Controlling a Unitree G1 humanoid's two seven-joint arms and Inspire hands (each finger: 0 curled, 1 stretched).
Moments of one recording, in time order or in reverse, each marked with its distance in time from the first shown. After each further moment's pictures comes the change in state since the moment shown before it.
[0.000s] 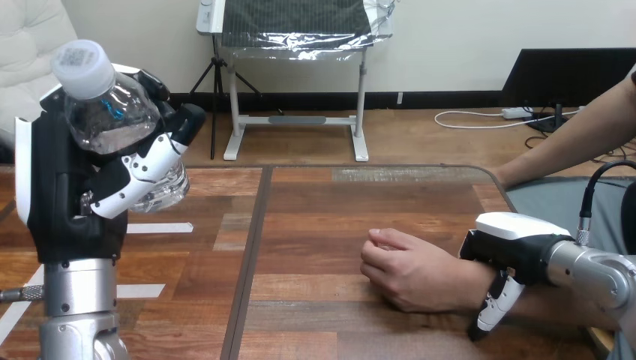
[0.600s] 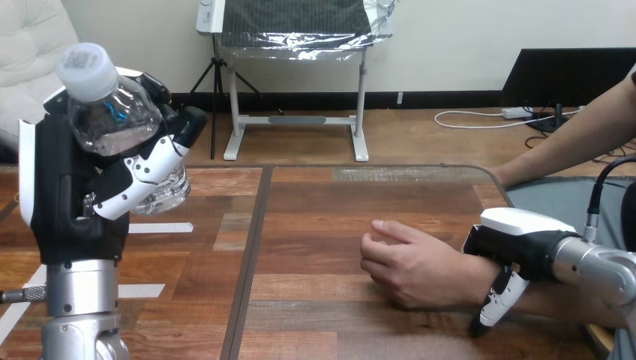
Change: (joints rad) left arm 0.000 0.000 -0.001 0.016 0.006 0.000 -0.001; right arm 0.000 -0.015 -0.022 0.000 0.028 -0.013 0.005
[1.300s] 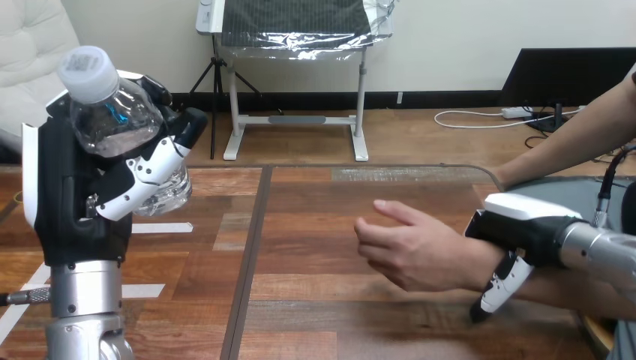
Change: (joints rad) left arm 0.000 -0.012 -0.005 0.007 0.007 0.000 0.007; right arm -0.032 -0.020 -0.029 -0.012 0.057 -0.001 0.051
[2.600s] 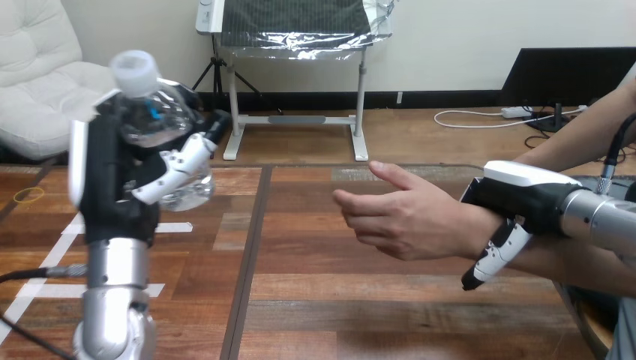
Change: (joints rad) left arm -0.162 0.000 -0.014 0.281 0.040 0.005 -0.029; right arm -0.073 -0.001 -0.030 -0.028 0.053 0.024 0.054
